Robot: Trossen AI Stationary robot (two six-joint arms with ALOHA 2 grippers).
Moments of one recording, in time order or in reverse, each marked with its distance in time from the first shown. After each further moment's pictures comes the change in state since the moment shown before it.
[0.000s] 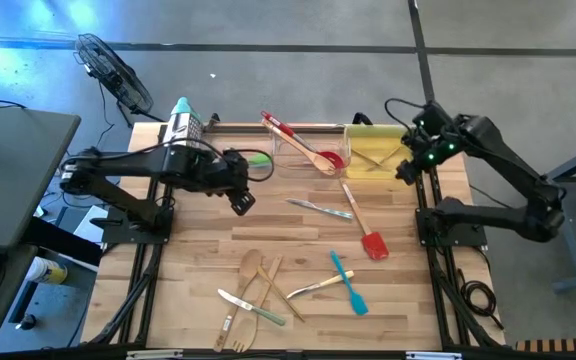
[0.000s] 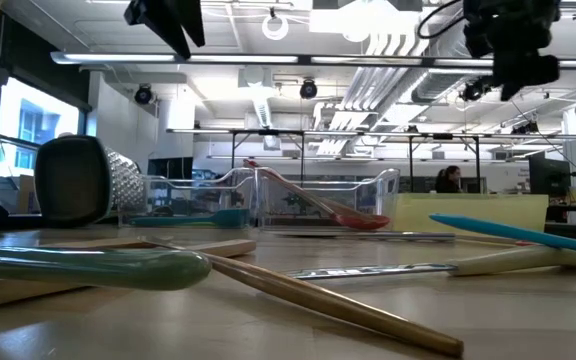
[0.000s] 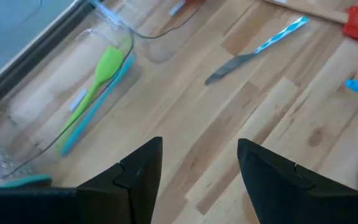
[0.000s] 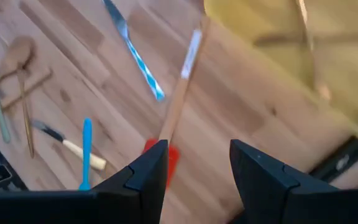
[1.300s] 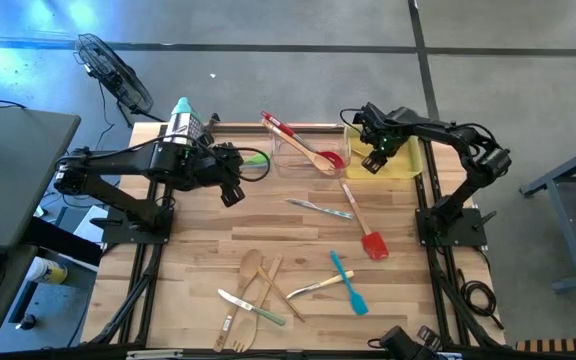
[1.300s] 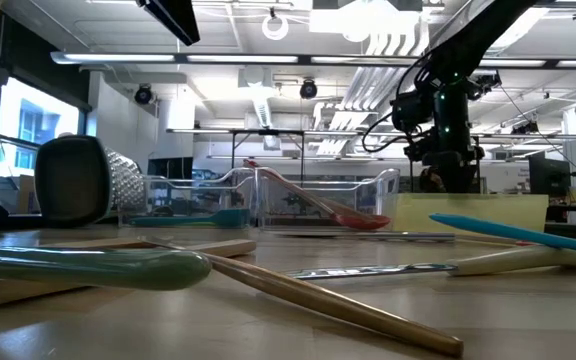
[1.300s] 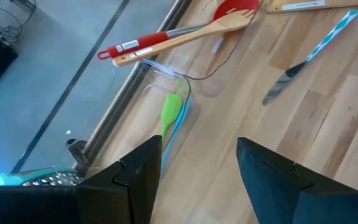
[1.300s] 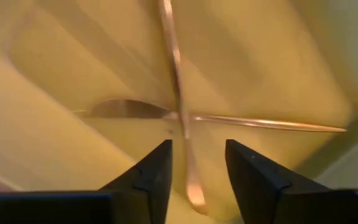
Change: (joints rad) left arm 0.000 -0.059 0.000 -0.007 -0.236 0.339; right arm -0.054 0.636 -0.085 0.457 0.501 -0.259
